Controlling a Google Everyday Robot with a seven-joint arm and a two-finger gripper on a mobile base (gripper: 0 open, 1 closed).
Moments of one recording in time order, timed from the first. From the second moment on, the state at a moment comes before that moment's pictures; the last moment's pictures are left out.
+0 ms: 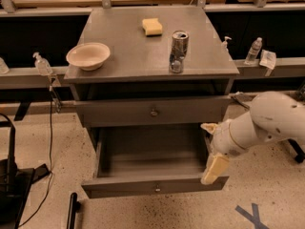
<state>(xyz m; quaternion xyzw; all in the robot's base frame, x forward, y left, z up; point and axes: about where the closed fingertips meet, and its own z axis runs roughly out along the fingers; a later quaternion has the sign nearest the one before) 0.489 -0.172 0.678 -0.63 0.73 0.11 0.24</state>
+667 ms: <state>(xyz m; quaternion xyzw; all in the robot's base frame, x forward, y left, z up) 0.511 -0.153 0.559 -0.66 0.71 0.09 0.24</state>
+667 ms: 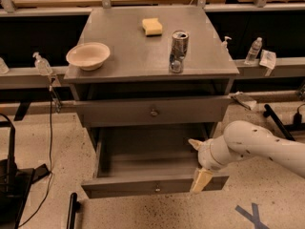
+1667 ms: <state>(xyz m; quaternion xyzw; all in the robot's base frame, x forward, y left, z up) 0.516 -0.153 0.499 -0.70 0.69 0.01 0.20</state>
